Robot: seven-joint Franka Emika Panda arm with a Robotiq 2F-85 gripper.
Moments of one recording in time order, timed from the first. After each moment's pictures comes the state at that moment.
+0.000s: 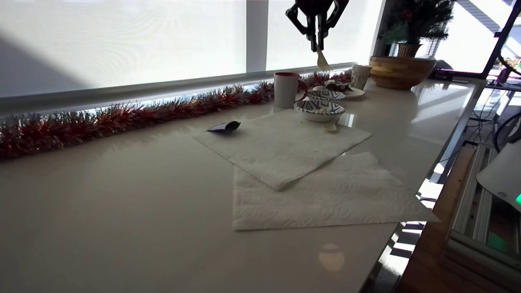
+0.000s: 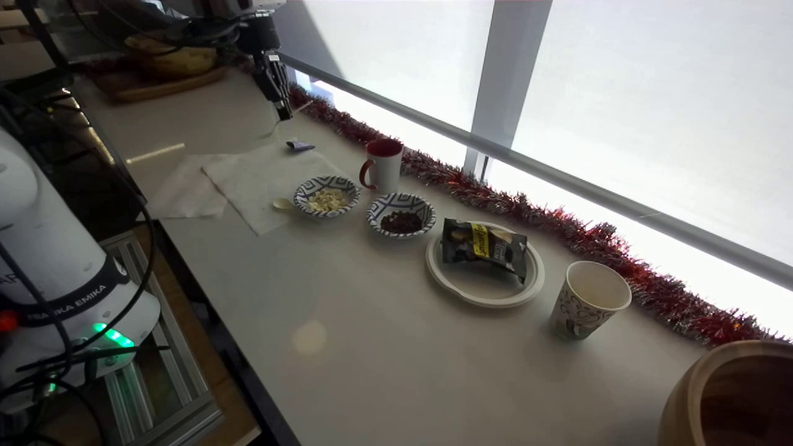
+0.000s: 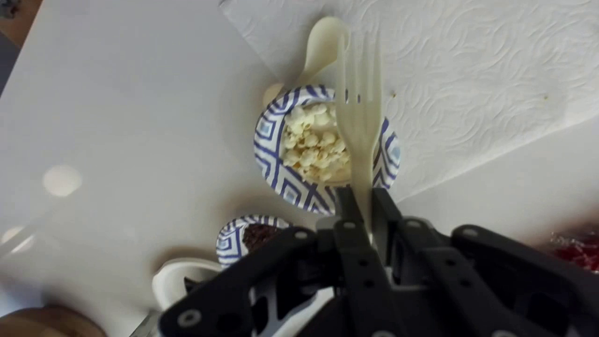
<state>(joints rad) 0.19 -0.24 0.16 -2.43 -0.36 2.08 1.26</state>
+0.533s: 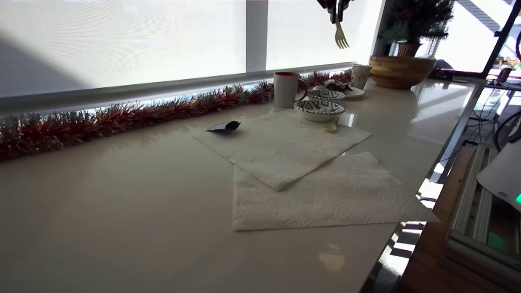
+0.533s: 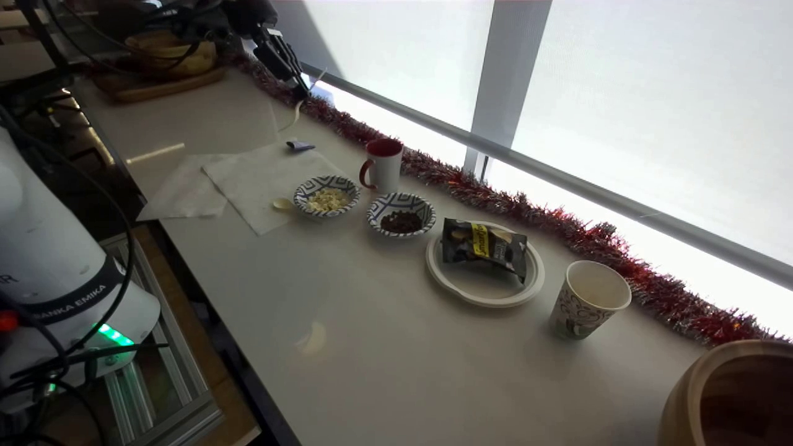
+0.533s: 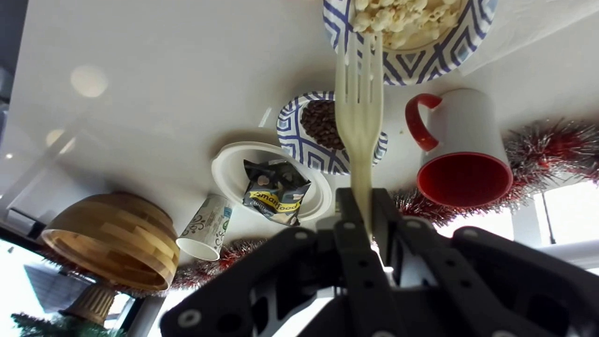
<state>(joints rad) 0.08 -0.43 0.23 -2.53 -0.62 2.09 1.36</state>
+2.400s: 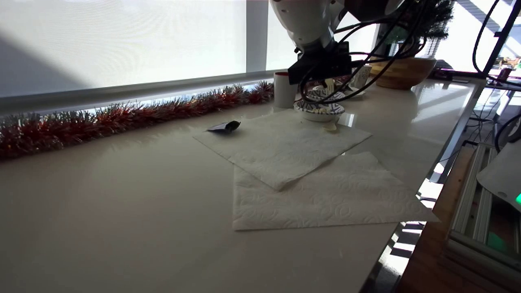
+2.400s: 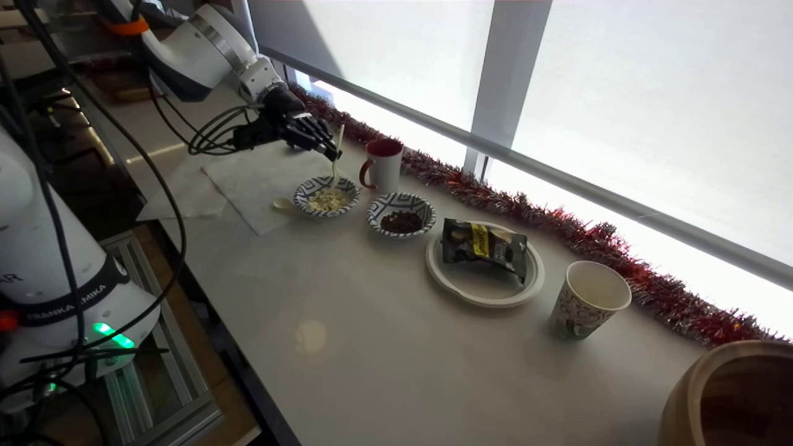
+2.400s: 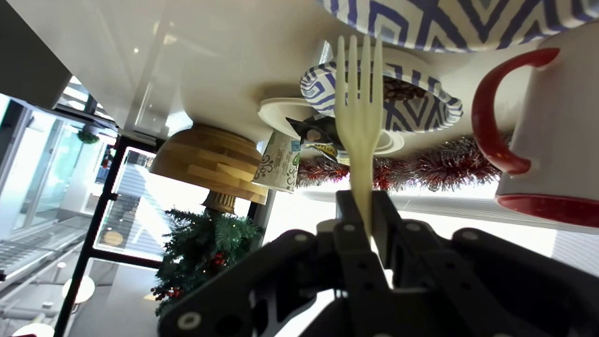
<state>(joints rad) 0.16 0.10 0.28 -2.46 -1.22 1.84 2.29</state>
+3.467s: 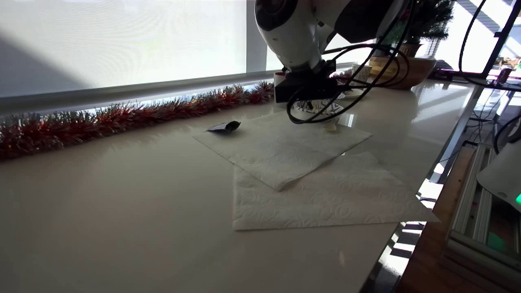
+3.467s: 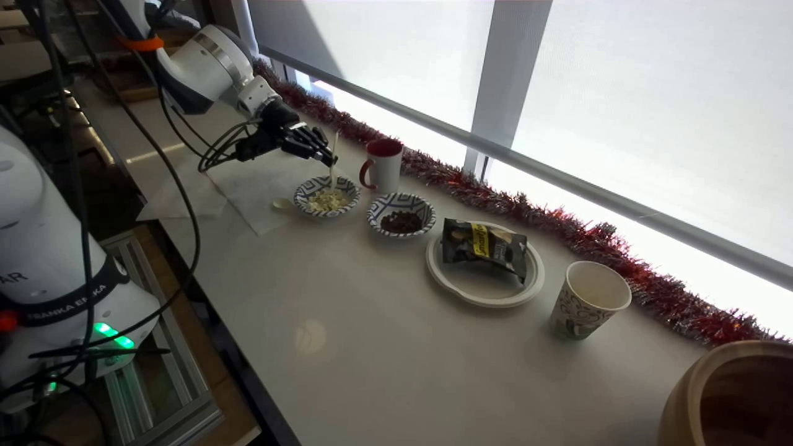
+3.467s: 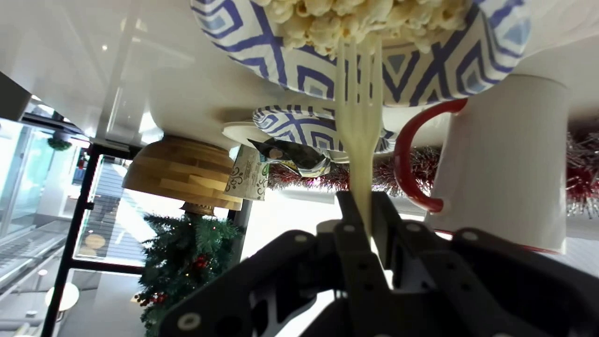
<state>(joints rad) 0.24 0.24 0.27 -2.40 -1.28 1.82 2.44</state>
